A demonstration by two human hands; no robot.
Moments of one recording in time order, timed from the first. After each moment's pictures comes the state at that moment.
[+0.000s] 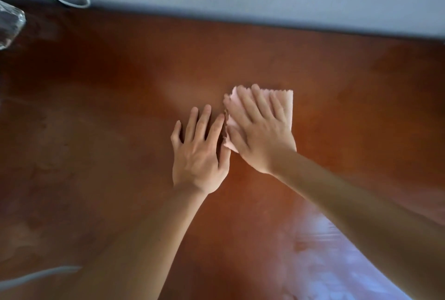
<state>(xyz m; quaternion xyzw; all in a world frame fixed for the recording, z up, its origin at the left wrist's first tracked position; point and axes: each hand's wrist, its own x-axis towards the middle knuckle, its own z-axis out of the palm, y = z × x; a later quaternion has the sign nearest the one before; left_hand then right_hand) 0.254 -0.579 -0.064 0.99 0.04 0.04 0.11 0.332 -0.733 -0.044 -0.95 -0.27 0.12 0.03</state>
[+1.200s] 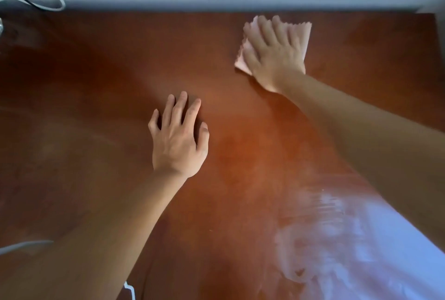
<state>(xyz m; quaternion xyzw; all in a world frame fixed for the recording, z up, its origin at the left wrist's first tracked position) 0.254 -0.580 -0.066 0.99 0.04 0.04 0.11 0.434 -0.778 -0.040 -0.98 -0.14 0.10 0.06</state>
